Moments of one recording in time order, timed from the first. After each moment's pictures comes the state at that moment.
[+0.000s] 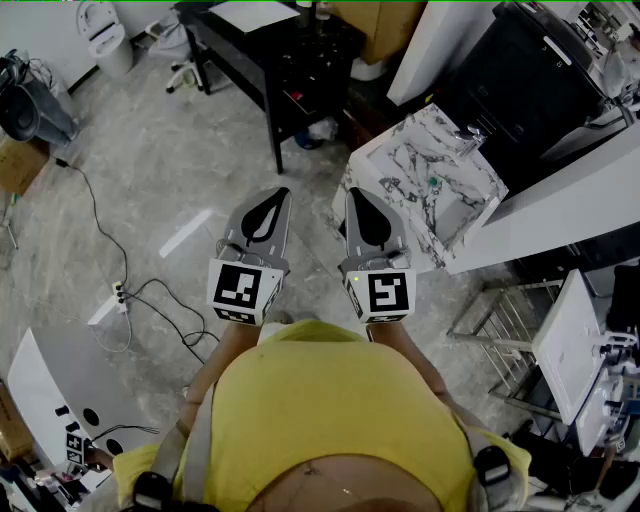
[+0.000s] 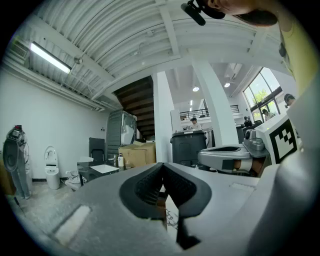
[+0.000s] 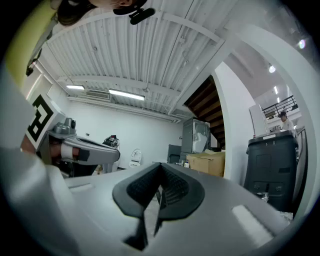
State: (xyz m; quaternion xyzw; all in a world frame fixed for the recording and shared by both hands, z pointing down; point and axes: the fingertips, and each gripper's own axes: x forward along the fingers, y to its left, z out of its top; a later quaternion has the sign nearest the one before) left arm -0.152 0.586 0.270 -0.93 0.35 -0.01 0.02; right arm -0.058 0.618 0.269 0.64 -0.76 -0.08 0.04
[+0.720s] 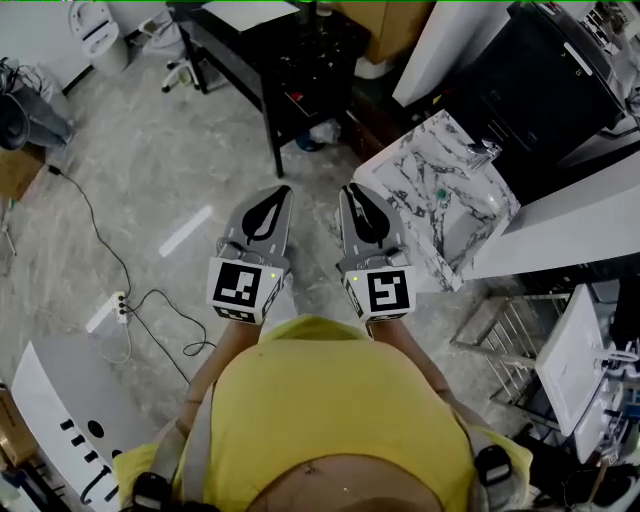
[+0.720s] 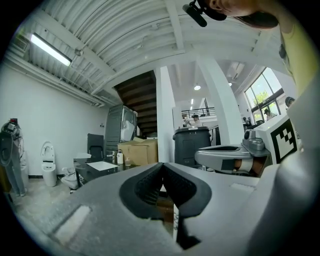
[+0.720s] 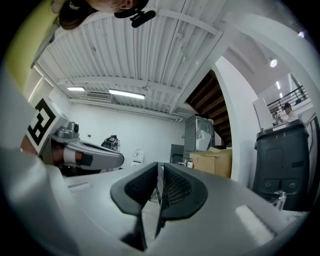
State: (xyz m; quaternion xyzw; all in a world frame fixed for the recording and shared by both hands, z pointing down) left arm -0.124 0.497 0.302 -0.94 0.35 -0.02 0.00; right arm -0.041 0.527 0.295 0.63 -0.77 -0.08 0.03
